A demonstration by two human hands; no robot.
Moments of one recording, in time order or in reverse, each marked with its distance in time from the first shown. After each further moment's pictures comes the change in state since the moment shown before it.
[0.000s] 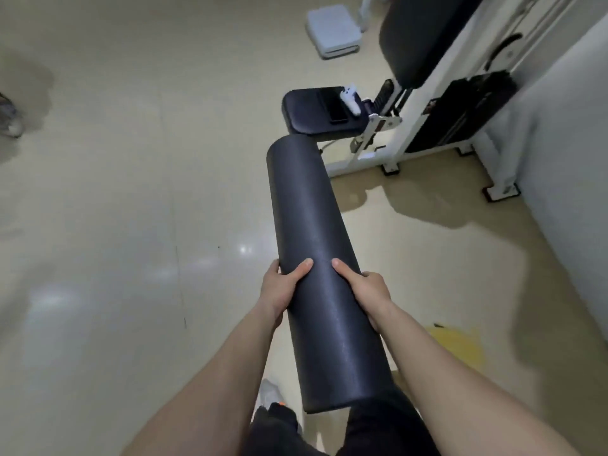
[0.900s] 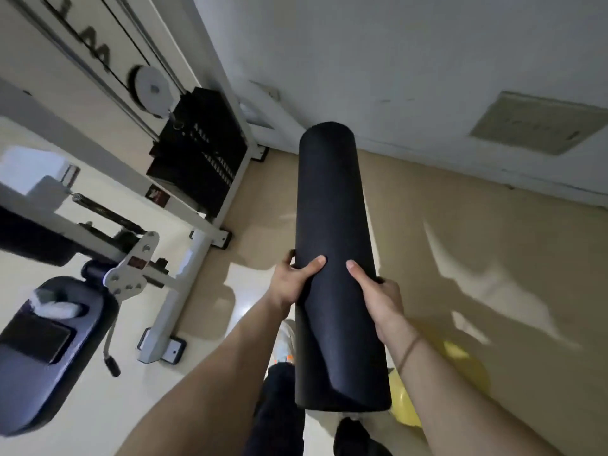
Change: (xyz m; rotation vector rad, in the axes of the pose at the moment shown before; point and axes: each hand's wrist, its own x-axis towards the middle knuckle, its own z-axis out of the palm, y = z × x) left_hand 0.304 0.010 0.602 0.774 -0.686 -0.034; right_hand 0.310 0.016 -0.423 0.971 0.613 0.120
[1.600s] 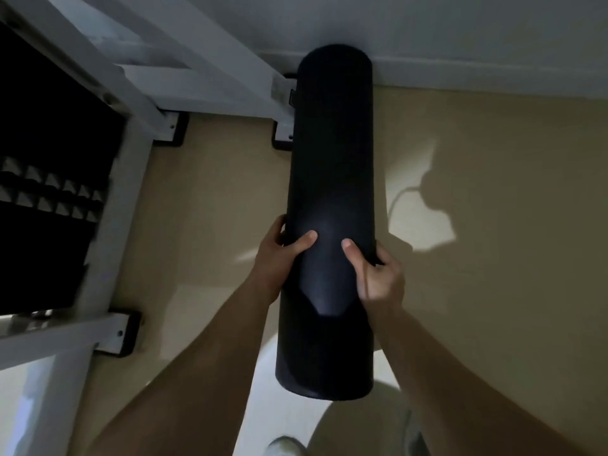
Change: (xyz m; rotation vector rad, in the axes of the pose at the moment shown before) left_hand 0.605 -0.116 -0.036 0.144 -0.142 0.079; right_hand 0.560 0.076 0.184 0.181 0.180 -0.251
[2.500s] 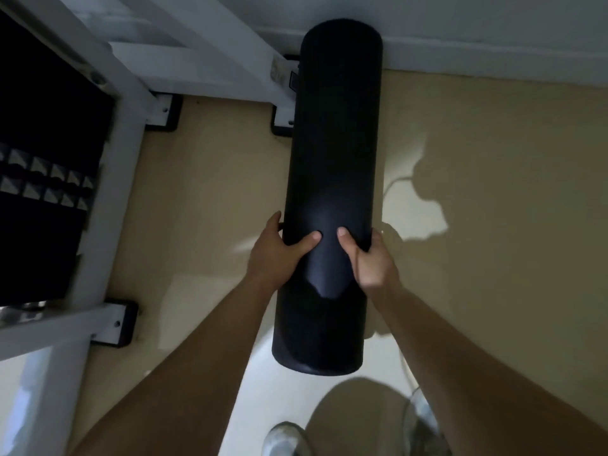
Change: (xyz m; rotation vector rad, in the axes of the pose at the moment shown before) left_hand -0.013 0.002 -0.007 0.571 0.098 -0.026; right_hand 0.006 -0.012 0.012 -0.436 -0.030 0.072
